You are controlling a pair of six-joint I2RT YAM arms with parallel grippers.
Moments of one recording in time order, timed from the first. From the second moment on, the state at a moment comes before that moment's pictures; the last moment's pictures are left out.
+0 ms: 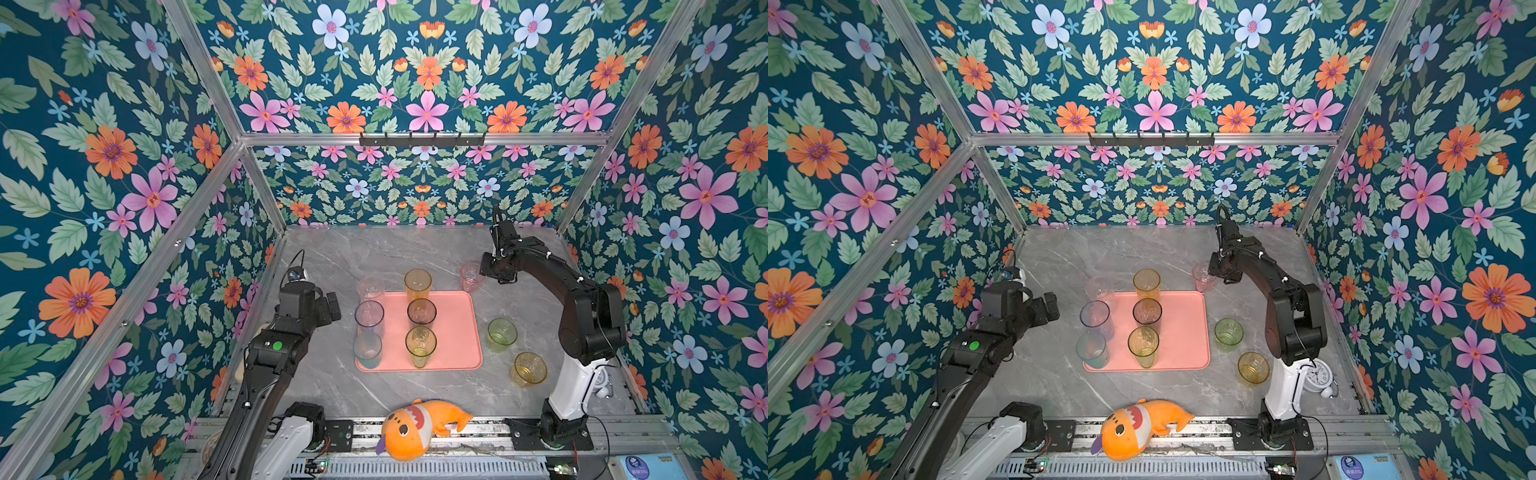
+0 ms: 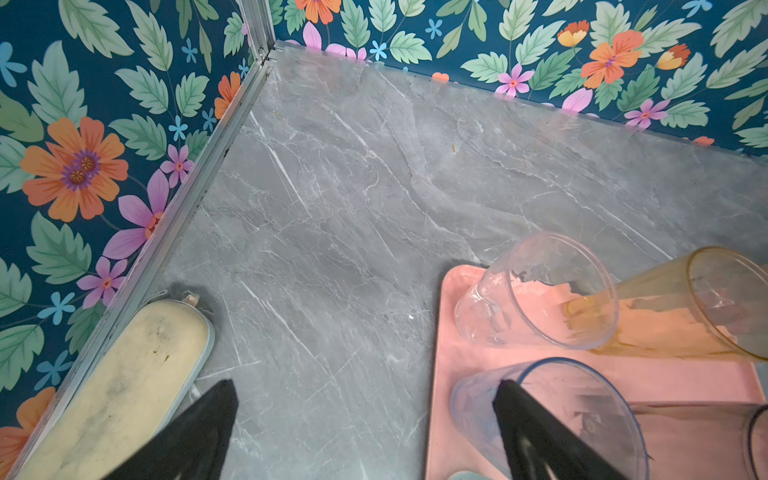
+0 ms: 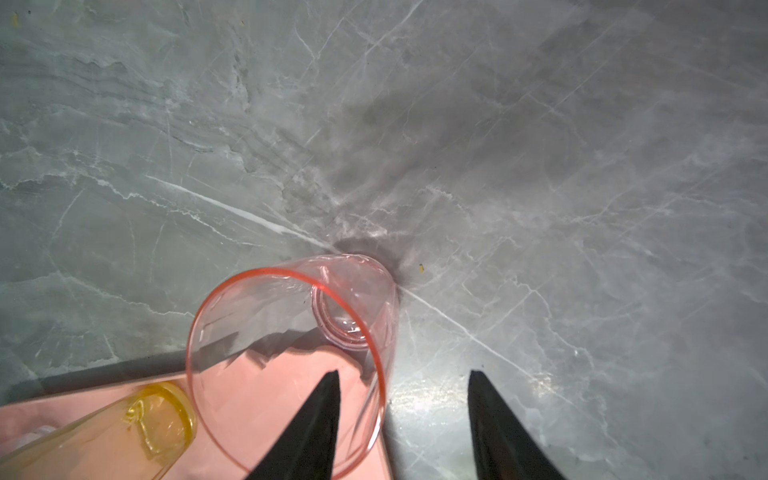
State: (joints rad) left arm -0.23 0.80 0.87 -0.74 -0.25 -0.31; right arm 0.21 1.90 1.54 -0.79 0.01 0.48
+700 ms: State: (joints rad) left arm -0.23 0.78 0.87 -0.74 -0.25 -0.31; right arm 0.21 1.95 1.53 -0.78 0.00 0.50
